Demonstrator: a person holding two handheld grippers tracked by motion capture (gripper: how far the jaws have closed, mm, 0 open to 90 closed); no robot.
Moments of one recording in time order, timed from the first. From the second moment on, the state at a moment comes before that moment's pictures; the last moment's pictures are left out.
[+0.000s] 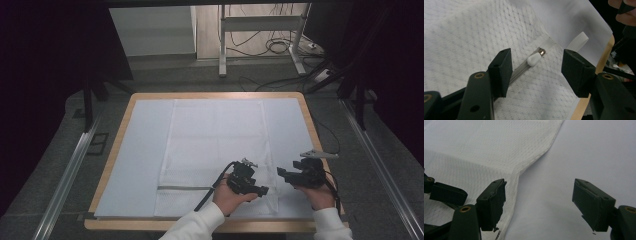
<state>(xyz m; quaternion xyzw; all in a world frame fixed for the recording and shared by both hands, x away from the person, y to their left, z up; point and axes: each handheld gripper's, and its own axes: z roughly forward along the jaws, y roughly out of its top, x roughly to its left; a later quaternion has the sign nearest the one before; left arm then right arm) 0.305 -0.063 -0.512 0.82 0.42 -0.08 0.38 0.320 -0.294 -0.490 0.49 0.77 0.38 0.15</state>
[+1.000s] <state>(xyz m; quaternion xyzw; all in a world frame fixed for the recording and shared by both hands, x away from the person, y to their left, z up) 0.304 -0.065 -0.519 0.82 0.42 -0.10 0.38 0.320 -0.296 -0.489 0.50 0.77 0.38 0.16</state>
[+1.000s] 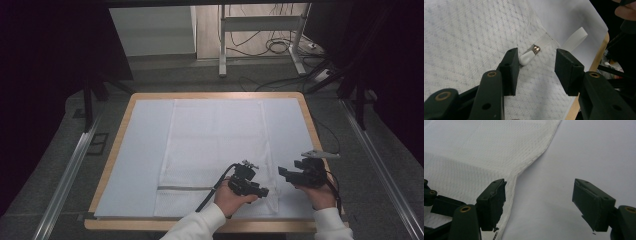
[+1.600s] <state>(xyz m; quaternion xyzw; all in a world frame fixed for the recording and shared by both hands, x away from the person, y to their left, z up) 0.307 -0.072 -0.523 0.81 0.42 -0.11 0.39 0.321 -0.296 -0.489 0.50 0.77 0.38 0.16</state>
